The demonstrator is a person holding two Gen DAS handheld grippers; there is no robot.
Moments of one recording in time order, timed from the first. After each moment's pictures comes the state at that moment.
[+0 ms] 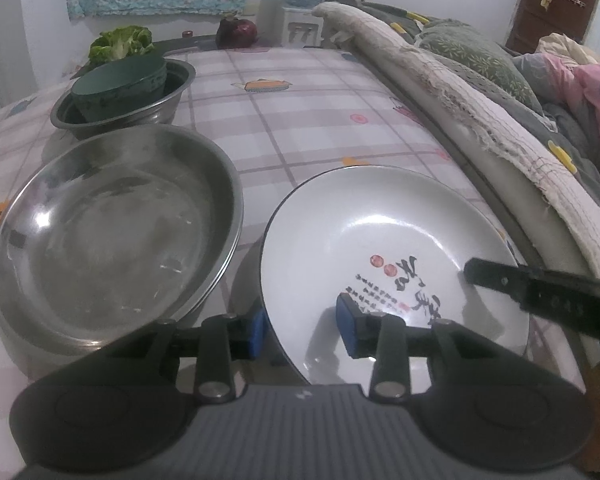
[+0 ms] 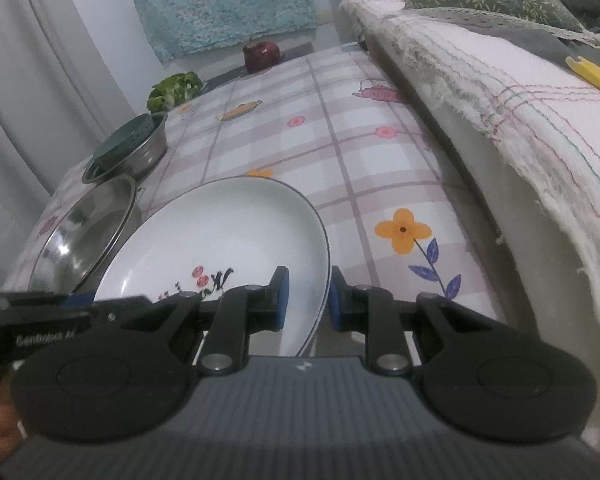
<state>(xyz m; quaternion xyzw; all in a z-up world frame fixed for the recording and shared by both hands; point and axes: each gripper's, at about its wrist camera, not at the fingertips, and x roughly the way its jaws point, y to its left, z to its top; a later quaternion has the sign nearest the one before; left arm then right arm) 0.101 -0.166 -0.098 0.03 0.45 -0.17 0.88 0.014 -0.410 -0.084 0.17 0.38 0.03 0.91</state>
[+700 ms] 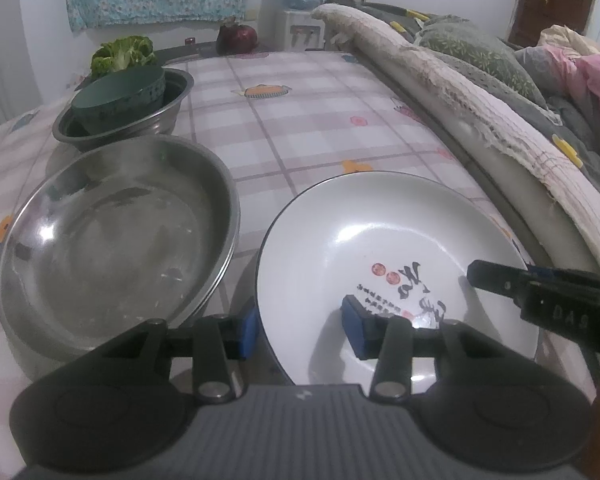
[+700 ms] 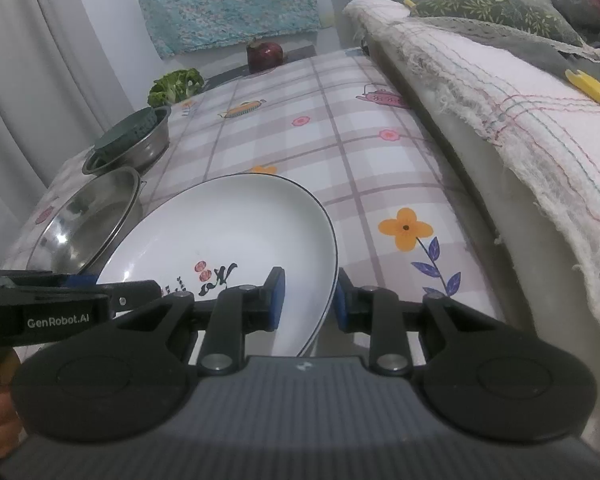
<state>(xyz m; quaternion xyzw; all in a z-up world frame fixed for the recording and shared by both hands) 0.099 -0.175 -0.095 0.05 0.44 -0.16 0.88 0.009 -0.401 -0.076 0.15 0.38 0.02 0.91</state>
